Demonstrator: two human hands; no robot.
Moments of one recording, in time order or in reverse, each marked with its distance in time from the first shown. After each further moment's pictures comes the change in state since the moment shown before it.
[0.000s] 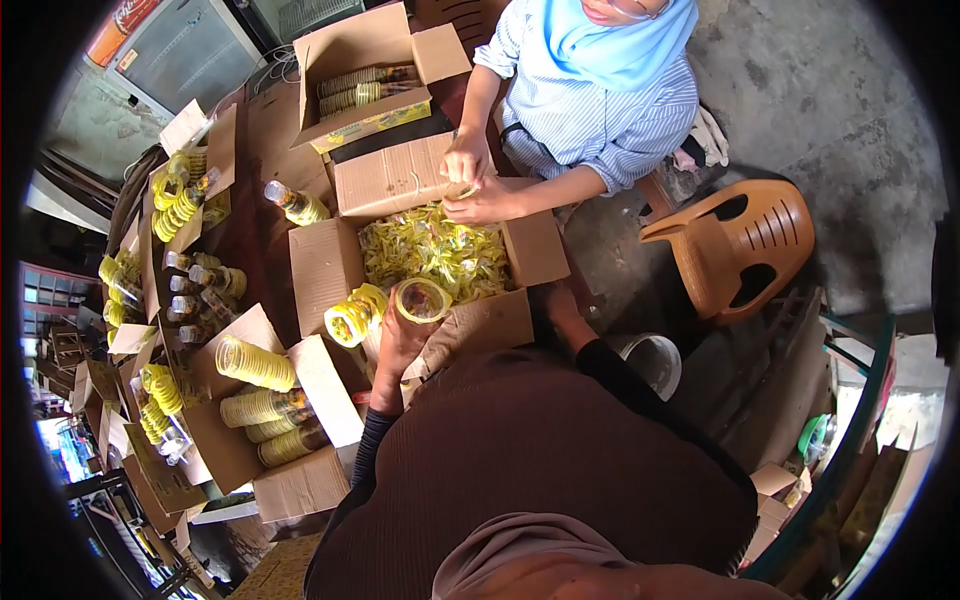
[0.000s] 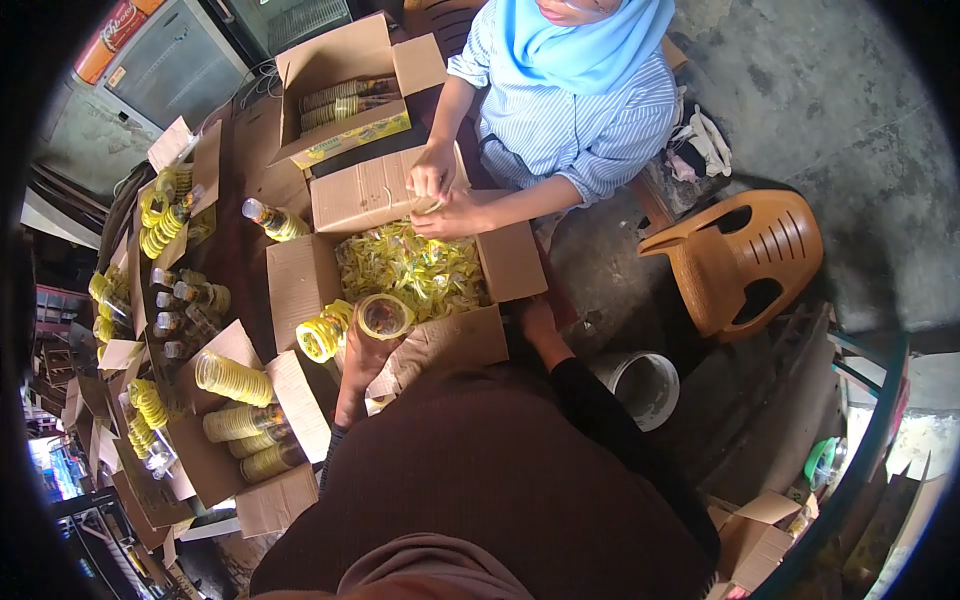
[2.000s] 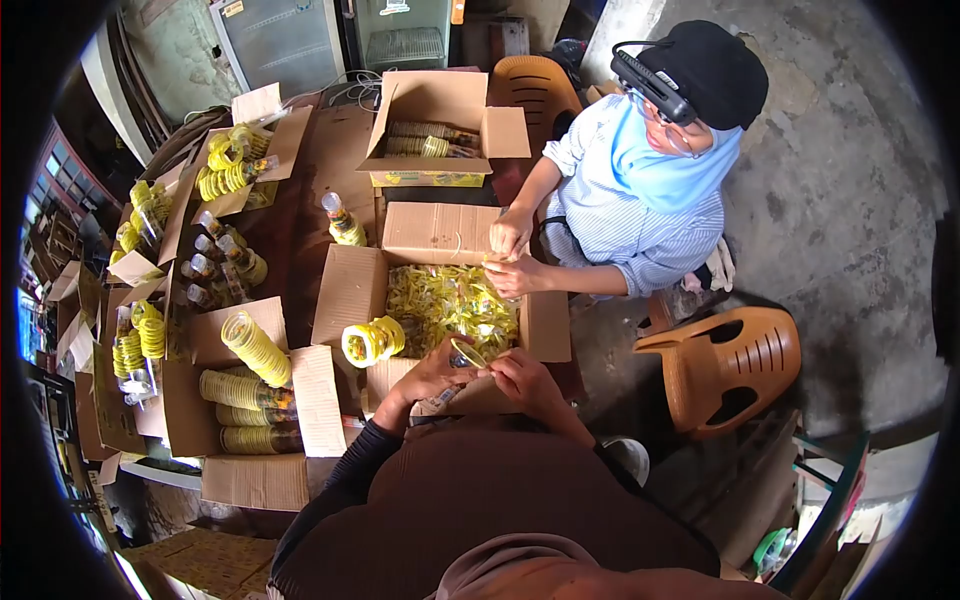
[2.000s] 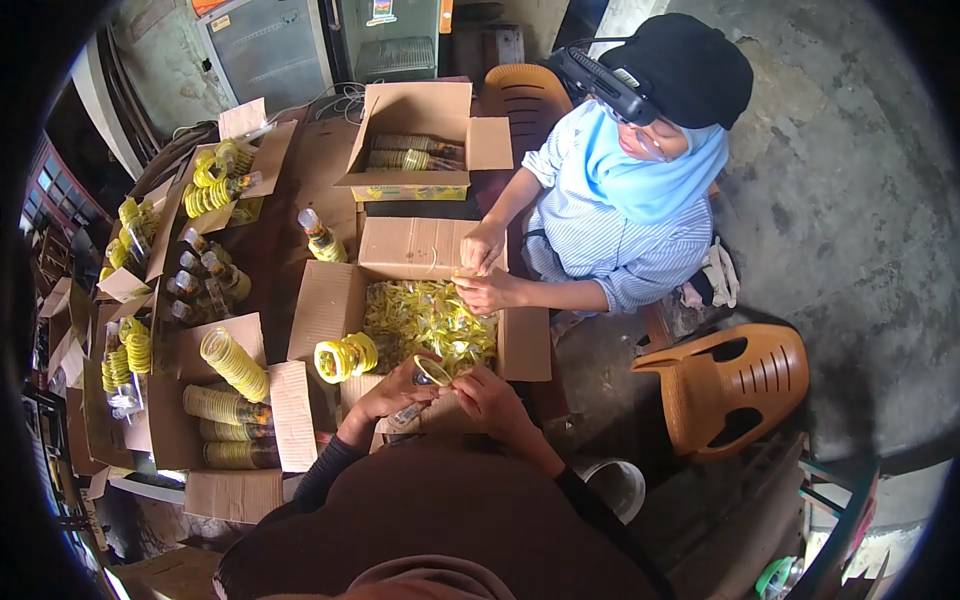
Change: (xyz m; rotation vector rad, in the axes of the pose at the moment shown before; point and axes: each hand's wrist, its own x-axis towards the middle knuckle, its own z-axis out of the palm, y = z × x) left_hand 0.006 0.034 -0.001 -0.678 -0.393 -0.283; right_hand -0.039 -0.143 -0.267 0.679 0.264 -0.597
